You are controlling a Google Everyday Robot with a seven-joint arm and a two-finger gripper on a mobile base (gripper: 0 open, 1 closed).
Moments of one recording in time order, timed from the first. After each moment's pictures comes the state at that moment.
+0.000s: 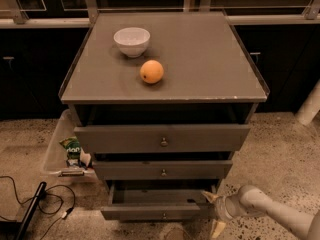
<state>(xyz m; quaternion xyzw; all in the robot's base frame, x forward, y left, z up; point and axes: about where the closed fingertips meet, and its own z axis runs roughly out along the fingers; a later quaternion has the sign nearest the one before) 0.476 -0.236 0.231 -0.69 0.66 0.15 0.26</state>
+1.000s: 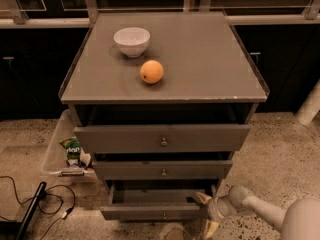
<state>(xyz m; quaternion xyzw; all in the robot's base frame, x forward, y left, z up) 0.491 -0.219 0.177 -0.70 0.65 0.16 0.26</state>
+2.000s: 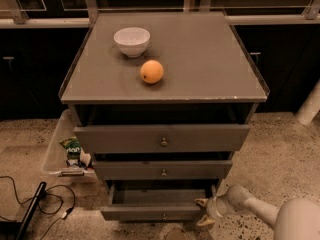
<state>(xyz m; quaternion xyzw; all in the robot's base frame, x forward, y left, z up) 0.499 -0.220 0.157 -0.70 0.65 0.16 0.25</state>
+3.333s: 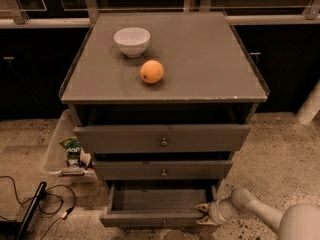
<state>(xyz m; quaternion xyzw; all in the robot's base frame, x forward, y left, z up) 0.480 -0.225 0.155 -0.69 0.65 0.19 0.26</state>
